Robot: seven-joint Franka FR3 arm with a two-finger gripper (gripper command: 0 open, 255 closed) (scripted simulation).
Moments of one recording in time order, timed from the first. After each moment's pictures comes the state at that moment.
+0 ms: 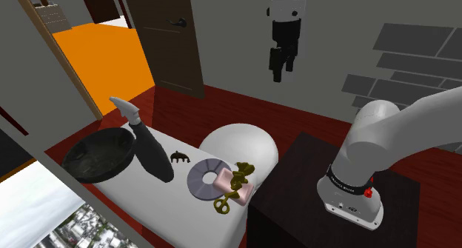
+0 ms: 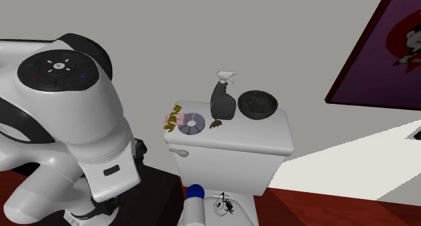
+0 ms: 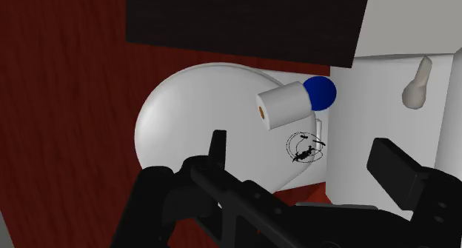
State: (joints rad) arm 0.02 -0.75 0.01 -2.32 0.04 1.46 -0.04
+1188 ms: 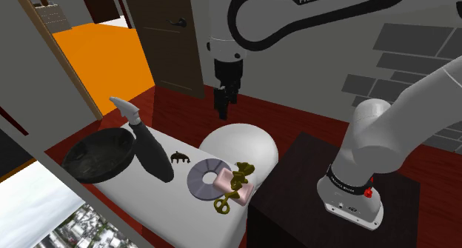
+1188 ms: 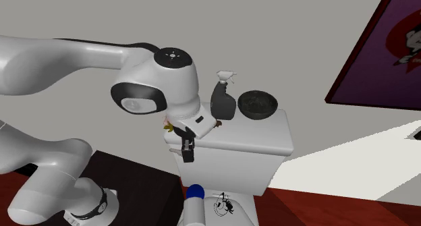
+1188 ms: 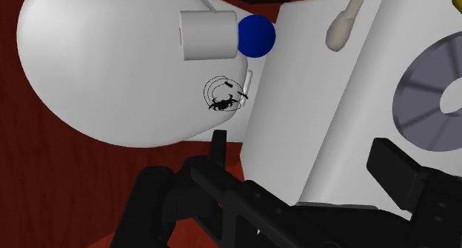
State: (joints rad) arm 0.19 -0.49 0.22 -2.31 0.20 1.86 -0.02
